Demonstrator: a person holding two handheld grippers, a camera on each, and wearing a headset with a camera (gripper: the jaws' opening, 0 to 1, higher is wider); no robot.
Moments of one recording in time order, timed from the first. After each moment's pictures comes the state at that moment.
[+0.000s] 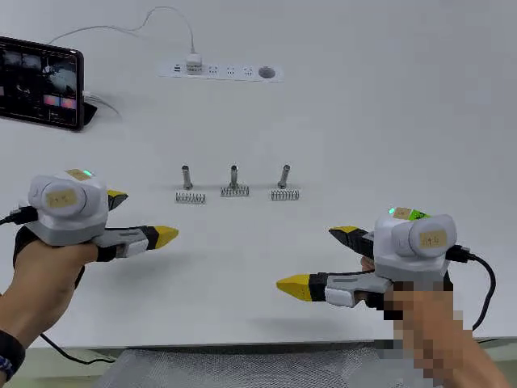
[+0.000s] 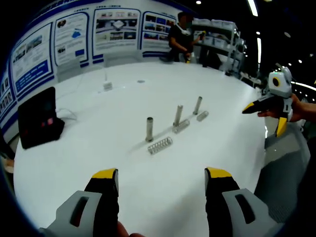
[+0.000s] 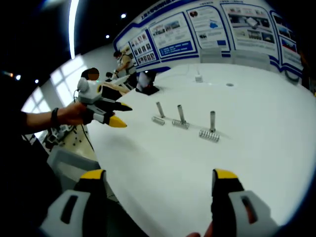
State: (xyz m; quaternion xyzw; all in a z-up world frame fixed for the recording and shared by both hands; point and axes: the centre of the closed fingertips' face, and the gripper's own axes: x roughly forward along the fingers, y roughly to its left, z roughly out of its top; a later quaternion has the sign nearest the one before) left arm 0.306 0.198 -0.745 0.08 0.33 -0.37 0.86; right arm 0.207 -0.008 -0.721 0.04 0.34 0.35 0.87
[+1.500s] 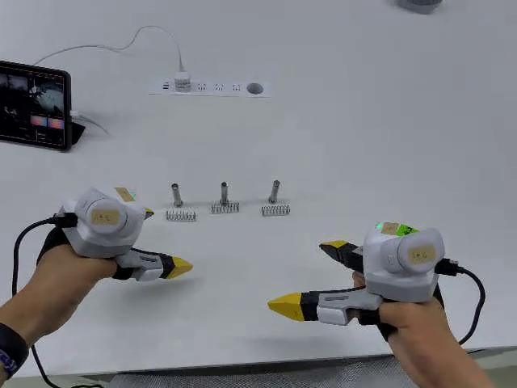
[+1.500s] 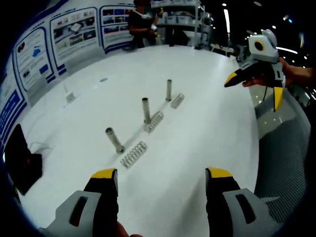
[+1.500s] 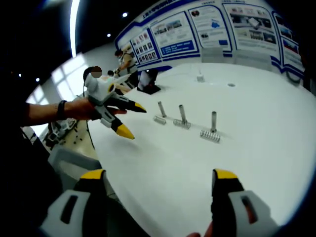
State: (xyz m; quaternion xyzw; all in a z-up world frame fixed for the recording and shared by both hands) left arm 0.305 0.148 -0.765 0.20 0.34 -0.47 0.79; right arm 0.207 -0.007 -0.721 0.03 0.35 0.35 0.87
